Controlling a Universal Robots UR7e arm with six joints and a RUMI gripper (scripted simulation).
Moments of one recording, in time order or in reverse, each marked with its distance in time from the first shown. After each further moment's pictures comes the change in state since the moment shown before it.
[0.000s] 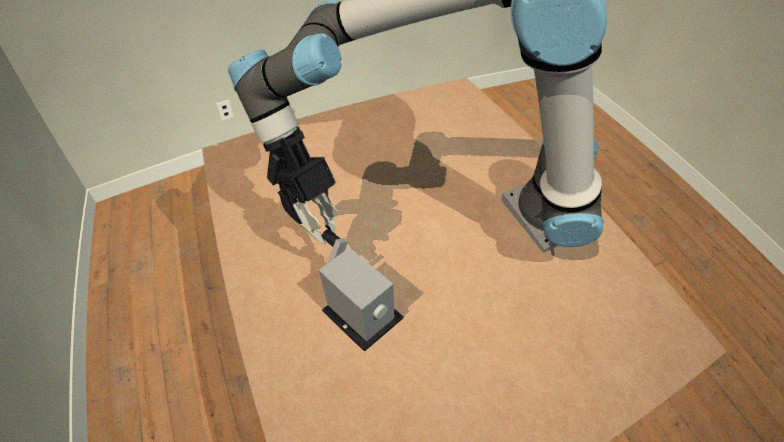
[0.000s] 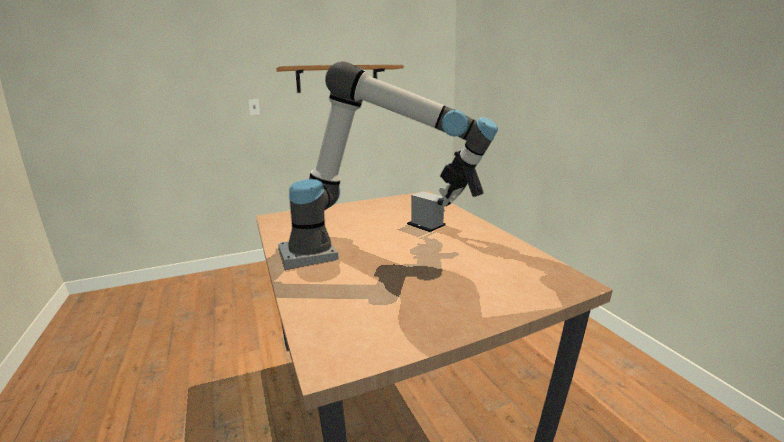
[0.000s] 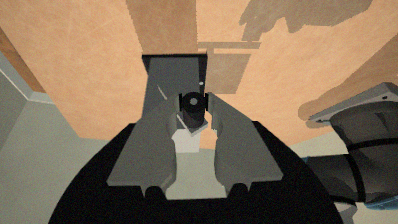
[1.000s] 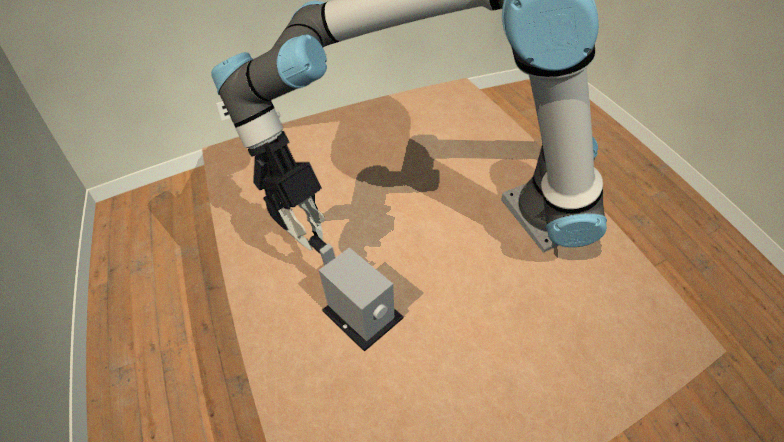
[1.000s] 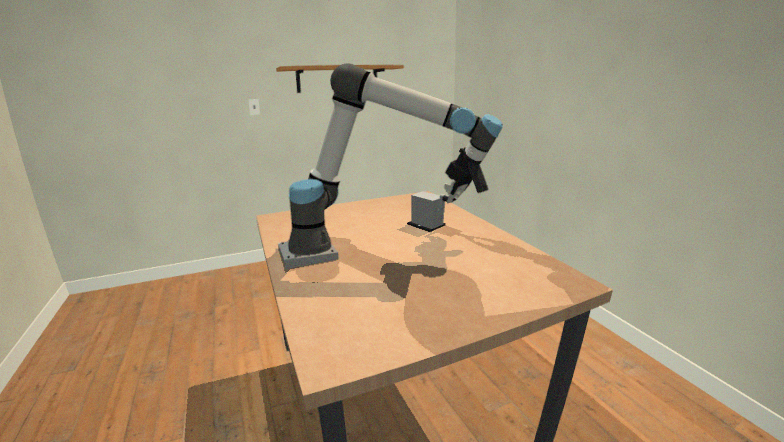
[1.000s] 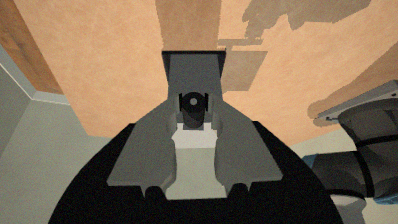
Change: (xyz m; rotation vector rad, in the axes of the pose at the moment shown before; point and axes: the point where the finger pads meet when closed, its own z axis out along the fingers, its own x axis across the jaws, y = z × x) arm -0.031 0.004 -0.007 0.000 0.000 0.000
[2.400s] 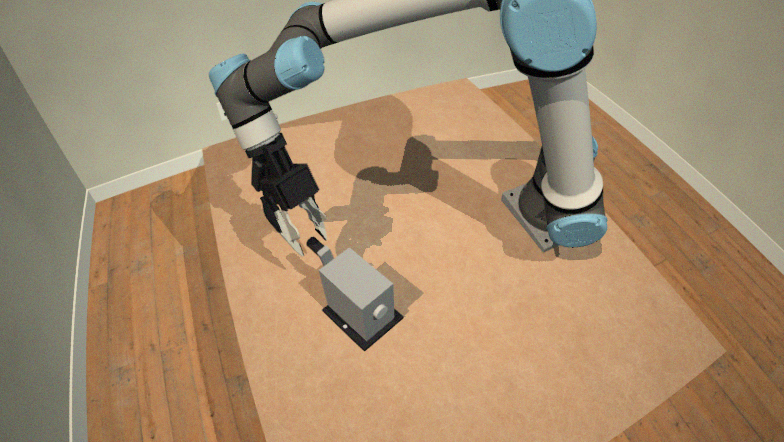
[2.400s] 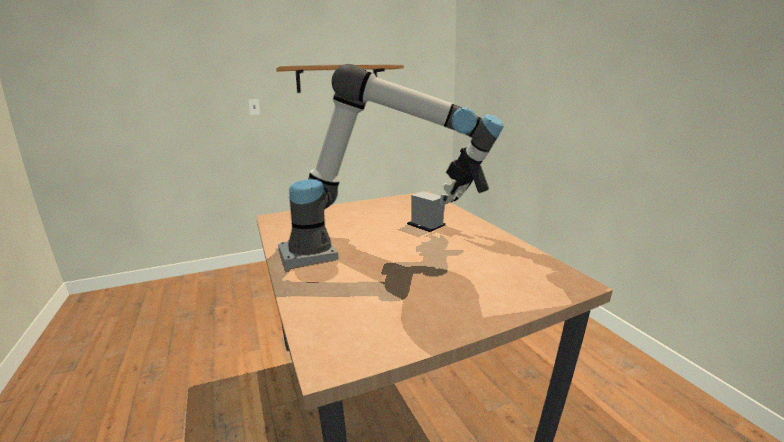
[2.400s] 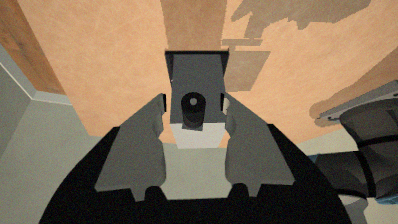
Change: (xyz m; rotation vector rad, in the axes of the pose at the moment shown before) arm -0.005 0.000 0.000 0.000 0.000 0.000
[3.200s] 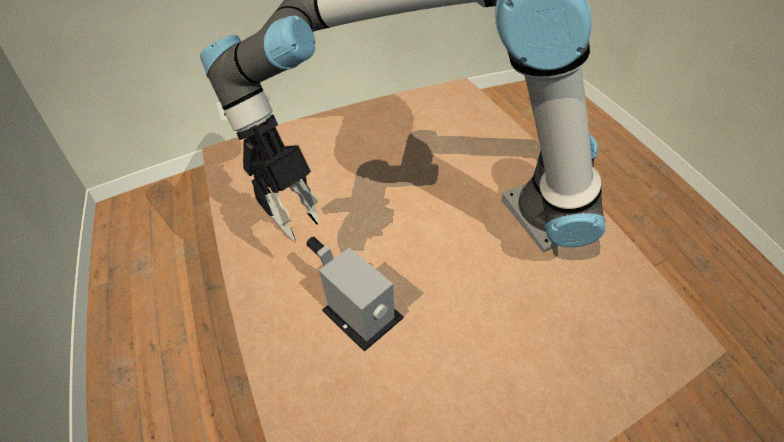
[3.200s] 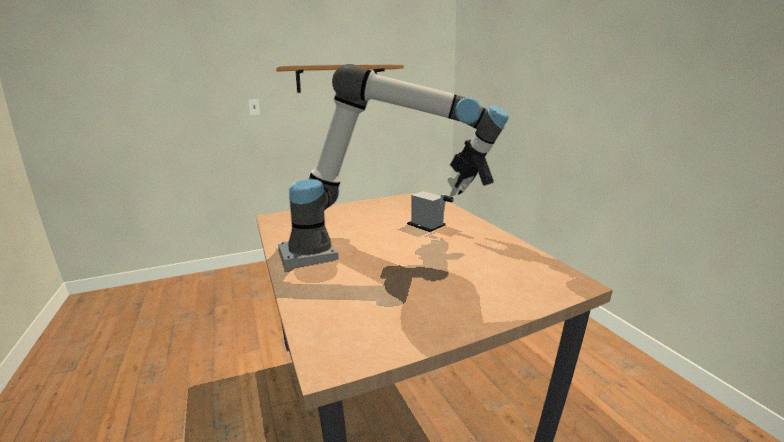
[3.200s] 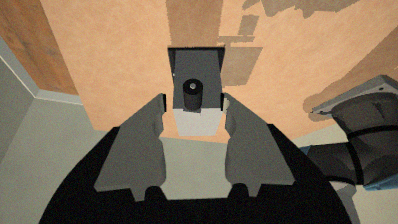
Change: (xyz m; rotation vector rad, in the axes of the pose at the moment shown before) arm 0.000 0.000 -0.035 0.001 -0.001 0.000
